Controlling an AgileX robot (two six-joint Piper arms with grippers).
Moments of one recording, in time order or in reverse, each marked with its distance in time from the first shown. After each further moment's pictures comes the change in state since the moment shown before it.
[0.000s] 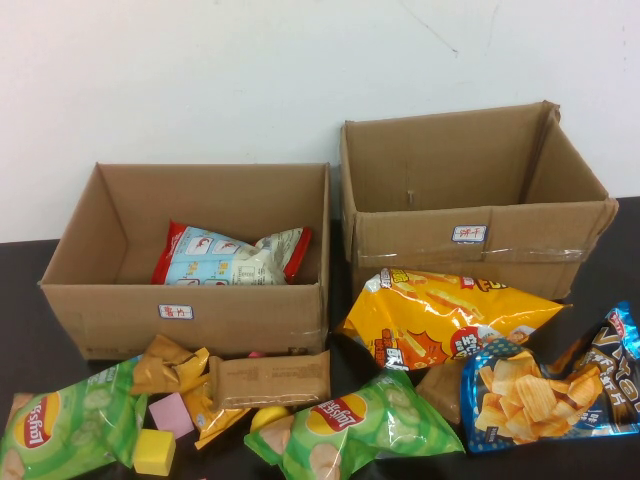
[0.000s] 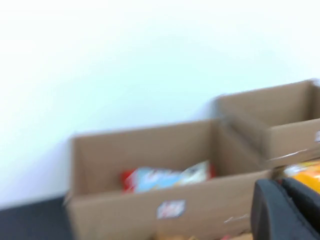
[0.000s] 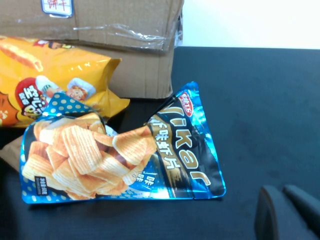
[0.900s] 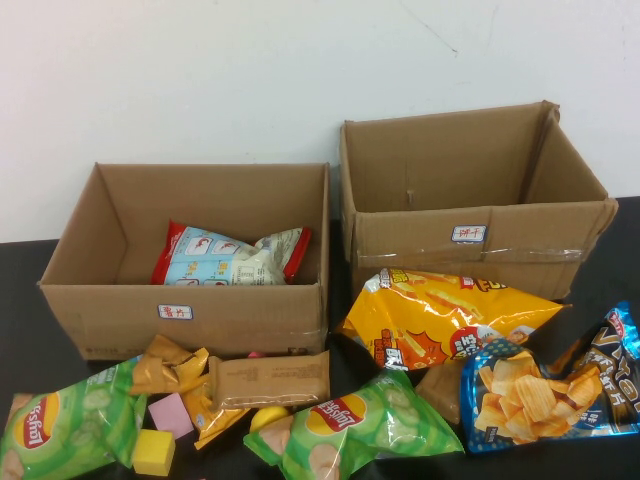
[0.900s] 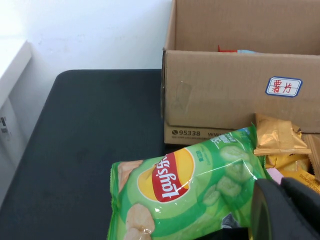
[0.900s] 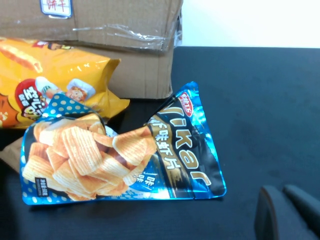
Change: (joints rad) right arm 0.000 0.000 0.000 0.000 0.000 0.006; left arm 0.230 -0.005 0.290 0.098 -0.052 -0.095
